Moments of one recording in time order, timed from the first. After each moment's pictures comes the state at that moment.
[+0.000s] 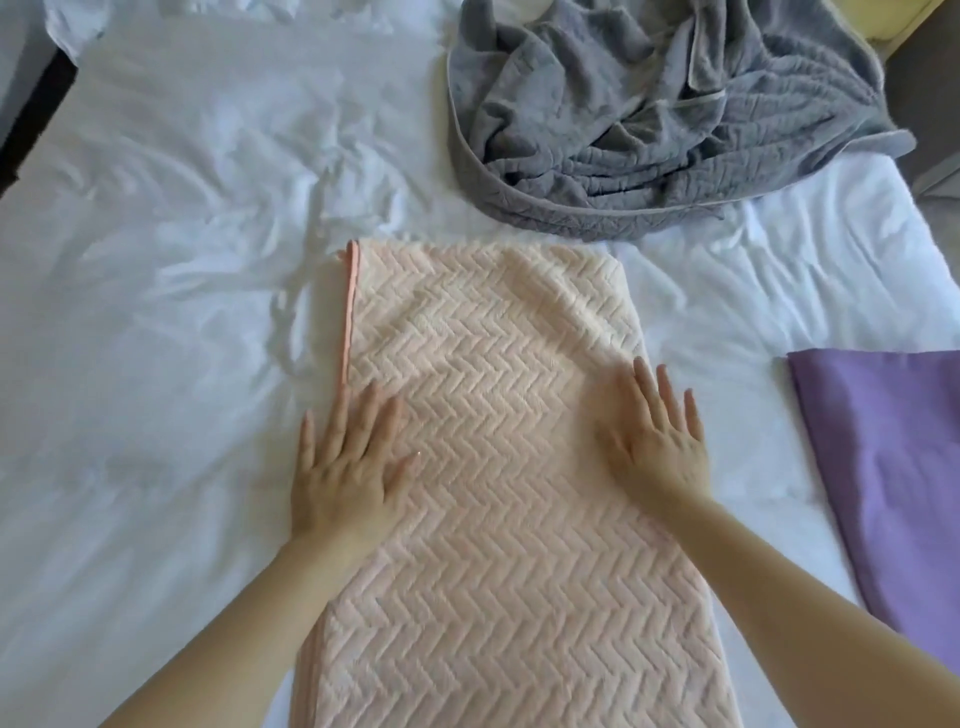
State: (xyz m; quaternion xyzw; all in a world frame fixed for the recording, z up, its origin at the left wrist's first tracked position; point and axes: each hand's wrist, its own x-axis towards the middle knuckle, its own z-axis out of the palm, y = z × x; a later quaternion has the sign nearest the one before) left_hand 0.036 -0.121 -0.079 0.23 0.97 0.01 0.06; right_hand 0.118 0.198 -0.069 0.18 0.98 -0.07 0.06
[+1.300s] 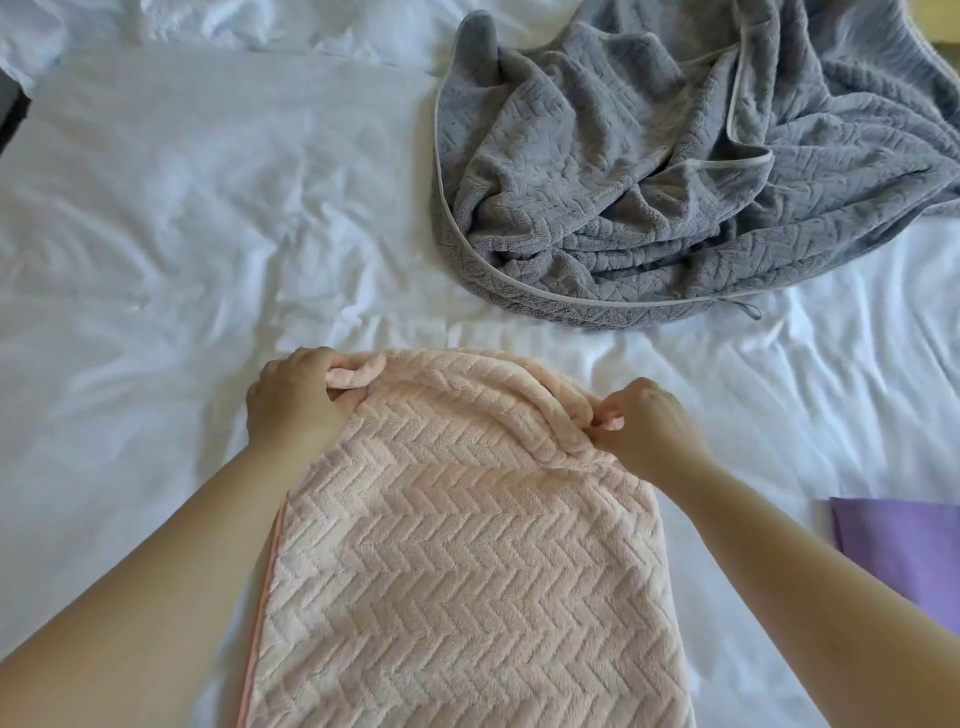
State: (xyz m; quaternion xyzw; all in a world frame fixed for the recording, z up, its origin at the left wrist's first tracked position) left_hand -0.170 -0.045 -0.052 0.05 0.98 0.17 0.09; right_hand -0.060 0.270 -0.042 0.19 0.95 -0.19 0.16
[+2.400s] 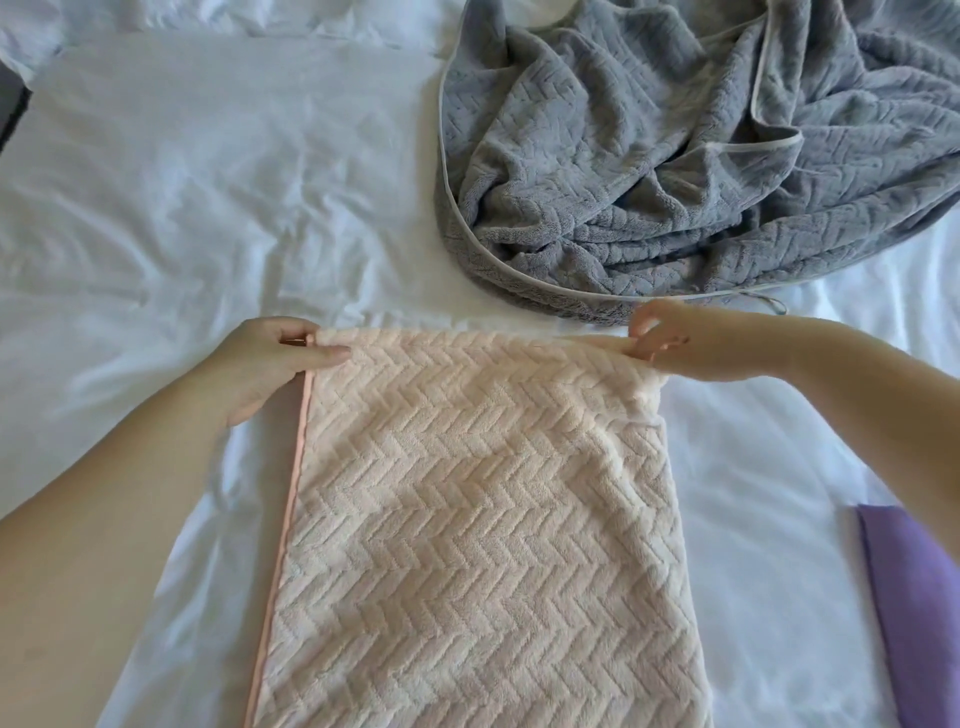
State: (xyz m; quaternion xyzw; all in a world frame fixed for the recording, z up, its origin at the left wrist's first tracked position) left_hand -0.218 -0.066 -0.031 -0.08 0.81 0.50 0.30; right_hand -0.129 0.336 0.014 -0.08 0.92 -0.15 0.34
